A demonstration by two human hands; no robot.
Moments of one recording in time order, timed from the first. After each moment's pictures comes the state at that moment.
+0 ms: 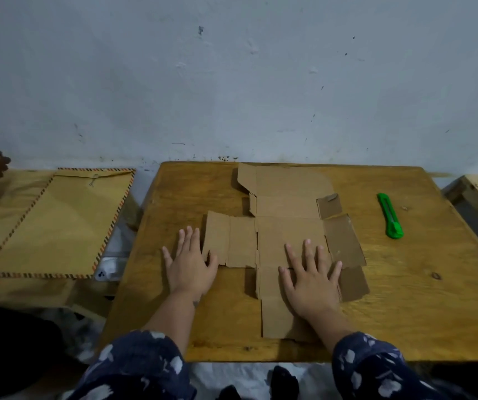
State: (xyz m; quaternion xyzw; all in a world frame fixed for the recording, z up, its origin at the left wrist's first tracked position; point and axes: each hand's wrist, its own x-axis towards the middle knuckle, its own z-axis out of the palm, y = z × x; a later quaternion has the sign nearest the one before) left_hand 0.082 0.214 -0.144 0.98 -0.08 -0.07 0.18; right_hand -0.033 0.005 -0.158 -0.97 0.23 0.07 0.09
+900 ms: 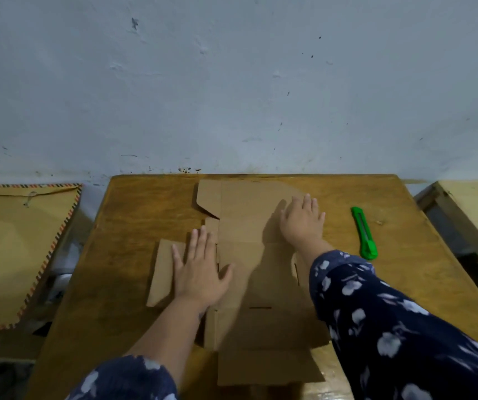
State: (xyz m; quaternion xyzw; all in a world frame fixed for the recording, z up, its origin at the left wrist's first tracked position) left_hand 0.111 0.102 -0.146 0.97 -0.22 -0.10 0.07; right_hand 0.110 -0.124 -0.121 -0.93 0.33 0.03 0.15
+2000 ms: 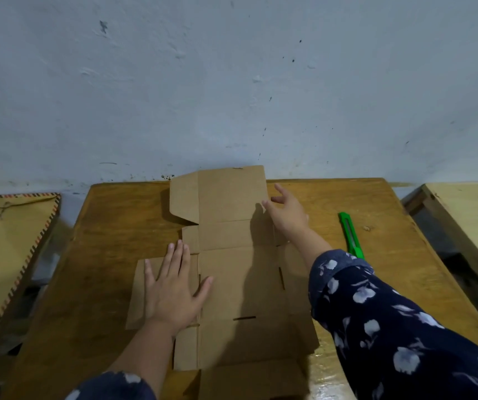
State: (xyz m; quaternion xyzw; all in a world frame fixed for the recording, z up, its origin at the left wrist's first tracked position) left_hand 0.112 0.120 -0.168 0.97 -0.22 -0.06 0.05; right_hand 0.126 -0.142 -0.100 -0.84 0.34 -0.07 0.42
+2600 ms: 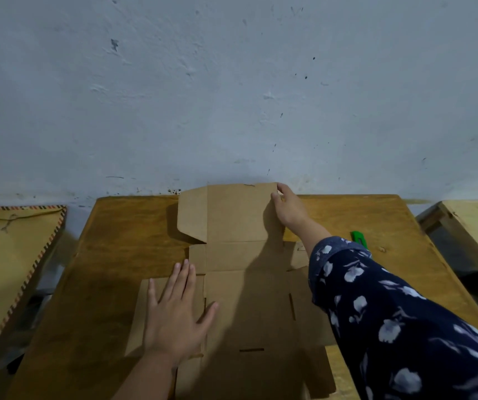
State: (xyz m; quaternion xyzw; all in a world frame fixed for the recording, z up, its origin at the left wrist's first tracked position) left_hand 0.114 0.120 -0.174 0.97 -0.22 -0.03 0.08; right_hand 0.182 -0.162 -0.091 -0.86 0.26 -0.04 0.44
